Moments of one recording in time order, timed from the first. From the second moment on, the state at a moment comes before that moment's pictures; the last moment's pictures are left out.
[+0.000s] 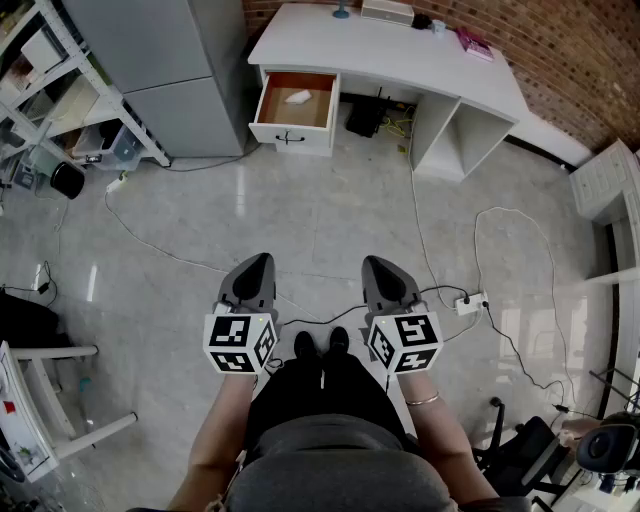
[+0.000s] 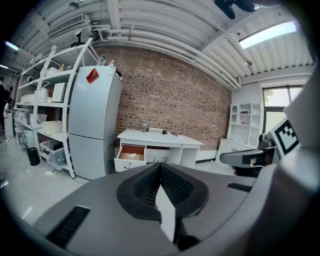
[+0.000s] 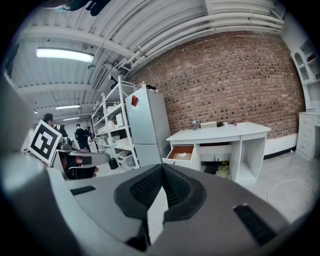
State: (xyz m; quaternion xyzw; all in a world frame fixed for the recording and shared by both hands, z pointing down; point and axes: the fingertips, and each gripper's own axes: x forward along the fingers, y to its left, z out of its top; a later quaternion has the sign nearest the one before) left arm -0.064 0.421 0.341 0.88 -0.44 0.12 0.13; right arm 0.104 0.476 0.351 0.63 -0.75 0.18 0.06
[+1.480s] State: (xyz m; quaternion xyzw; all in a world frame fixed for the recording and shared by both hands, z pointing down) left arm -0.033 0.371 0.342 0.86 -0.49 0.10 0.13; right arm 0.151 0.411 0.347 0.58 -0.80 0.17 0.06
